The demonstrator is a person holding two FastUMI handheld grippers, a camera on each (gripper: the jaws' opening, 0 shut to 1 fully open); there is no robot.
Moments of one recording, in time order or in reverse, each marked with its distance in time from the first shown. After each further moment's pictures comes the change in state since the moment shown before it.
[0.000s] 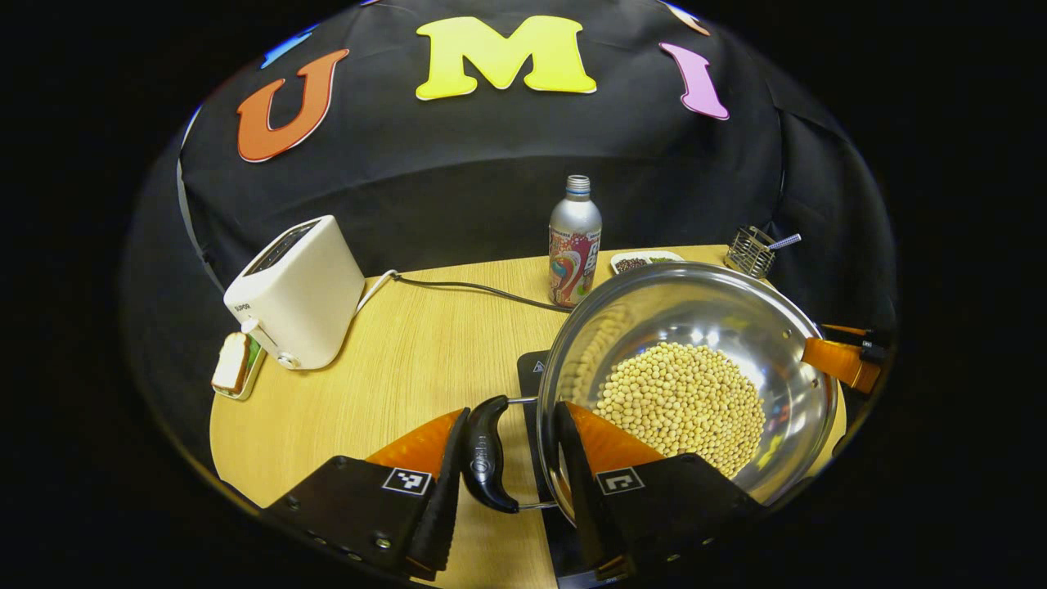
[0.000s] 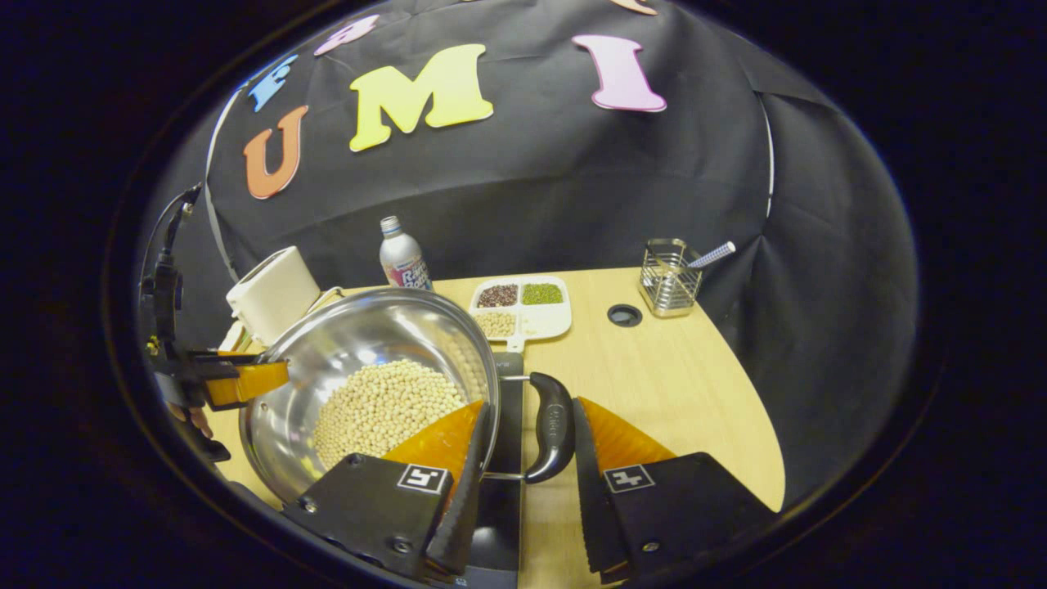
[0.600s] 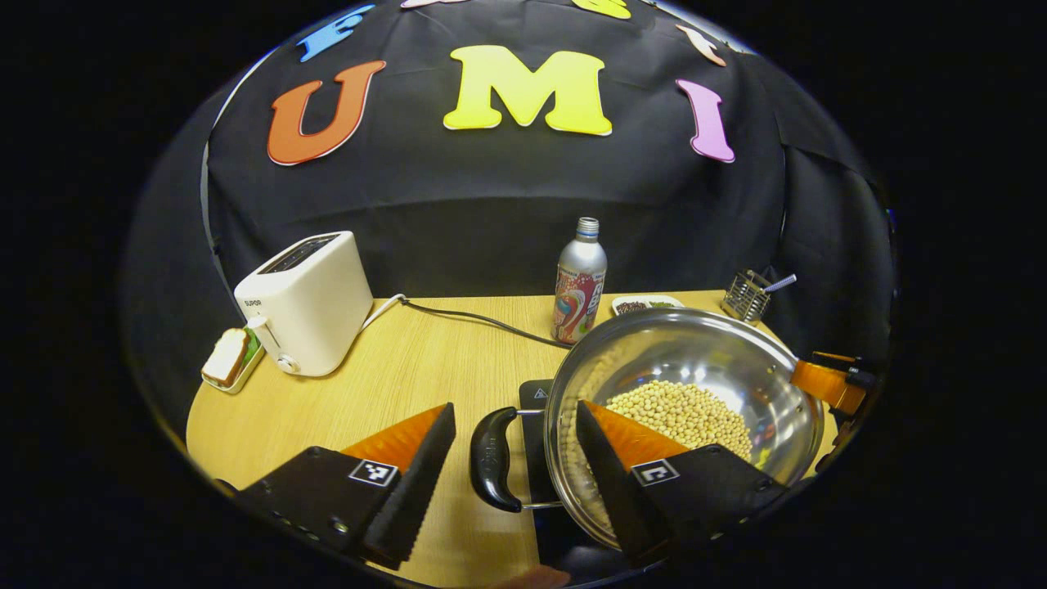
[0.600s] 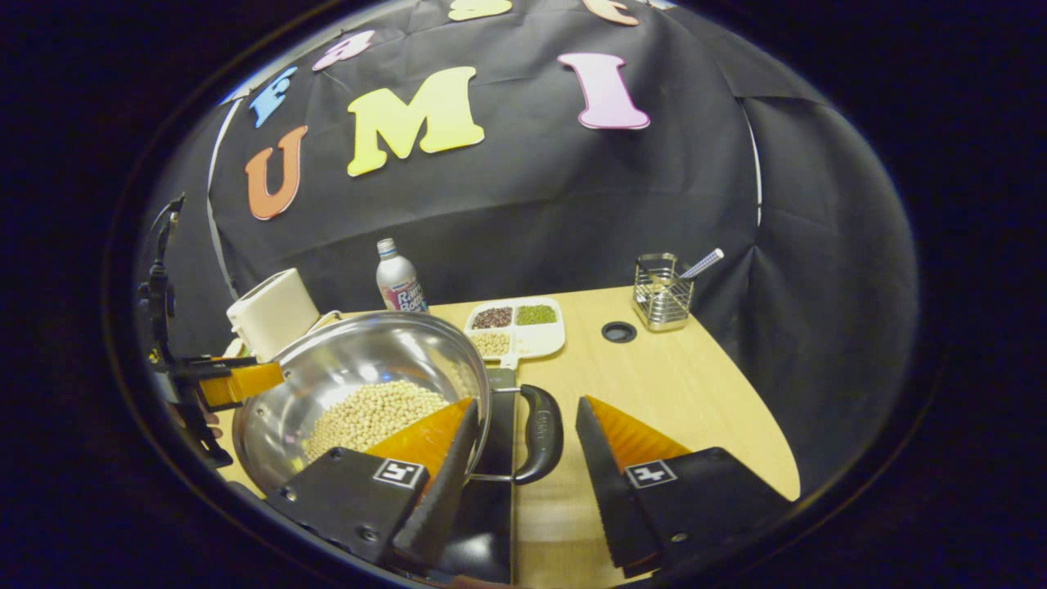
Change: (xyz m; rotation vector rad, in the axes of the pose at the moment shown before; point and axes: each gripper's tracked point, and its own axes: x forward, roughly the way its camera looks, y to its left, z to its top) left arm -0.016 0.004 0.020 -0.094 -0.191 -0.012; right arm -0.008 -0.012 0.014 -0.005 -0.148 -0.019
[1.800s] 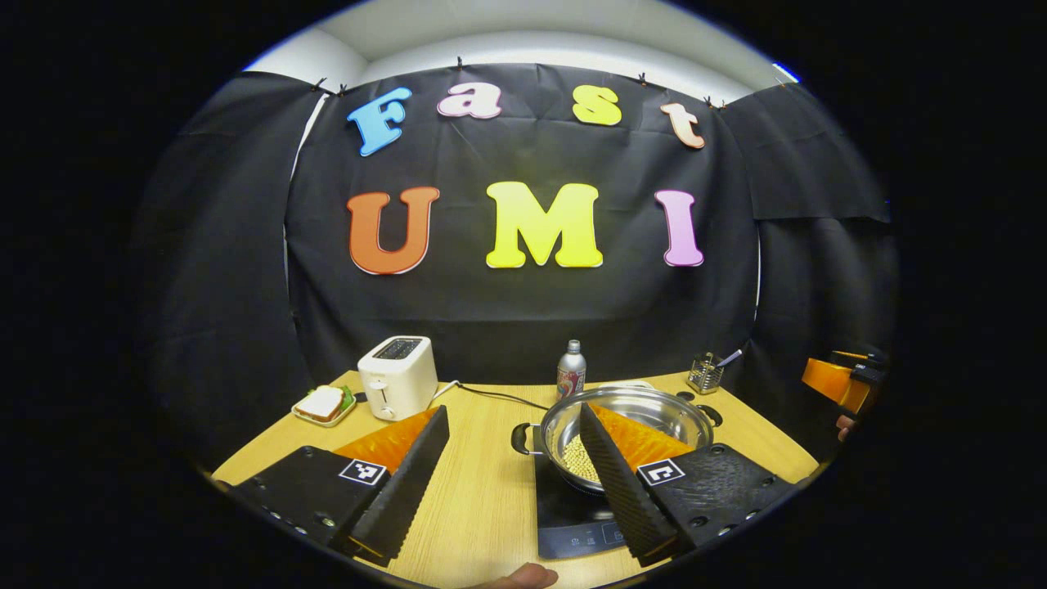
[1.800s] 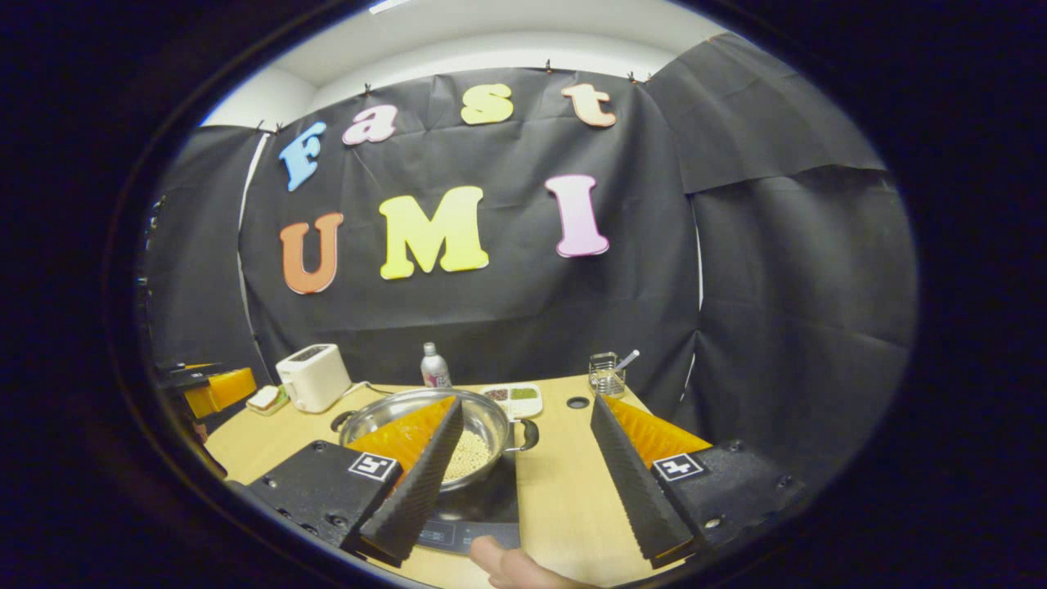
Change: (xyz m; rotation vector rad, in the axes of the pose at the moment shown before) left arm -0.247 -0.007 0.055 0.028 -0.393 0.114; right arm -0.248 0.017 0.062 0.009 -0.355 -0.015
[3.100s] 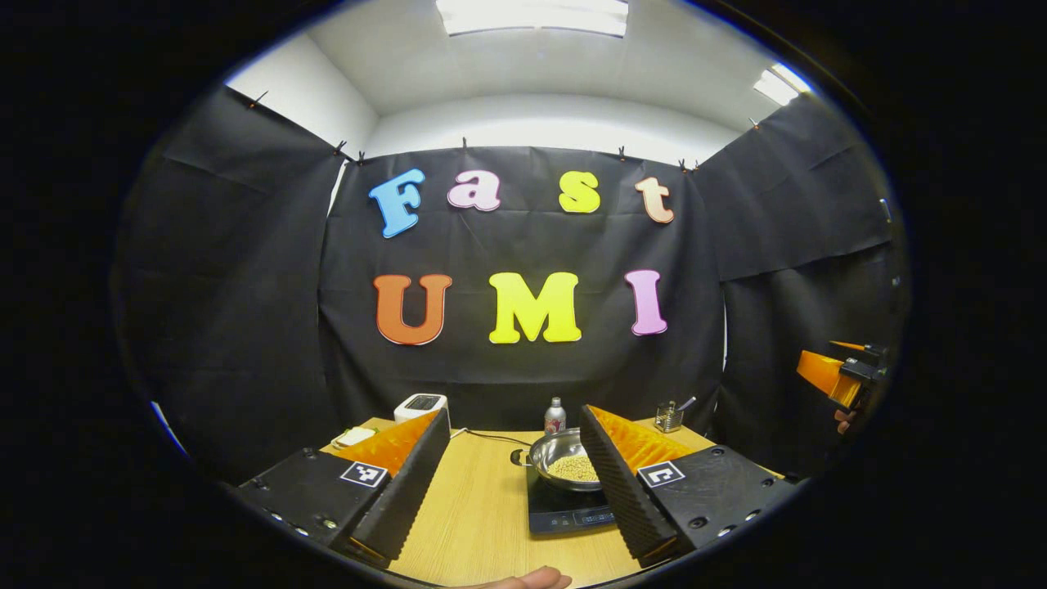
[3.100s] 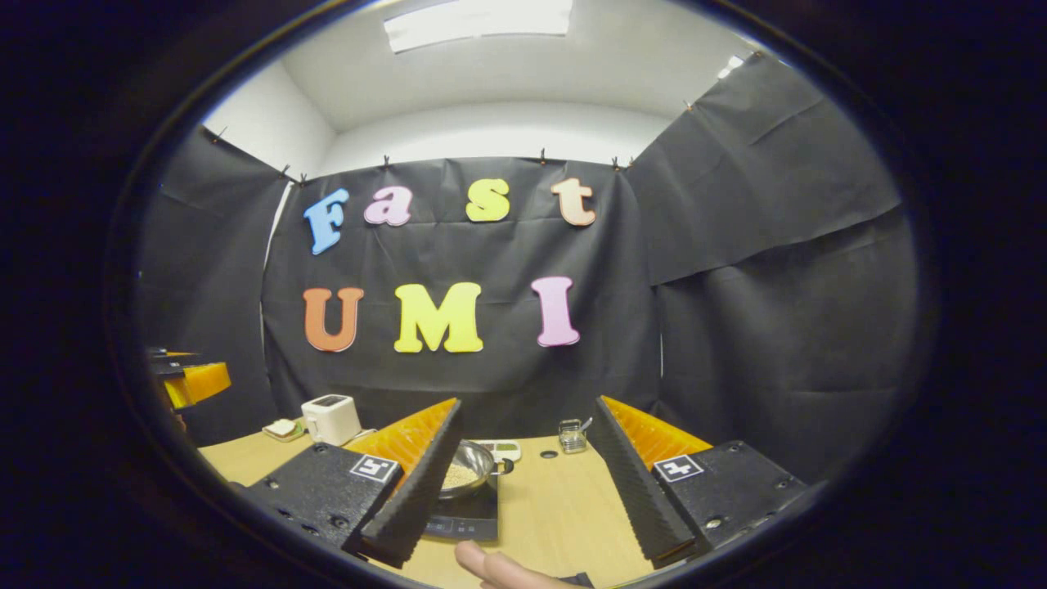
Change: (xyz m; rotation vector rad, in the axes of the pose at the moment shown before) left arm -0.172 0.010 0.053 -0.003 -0.239 -0.020; right arm -0.170 -0.023 0.067 -0.047 -0.261 -0.022
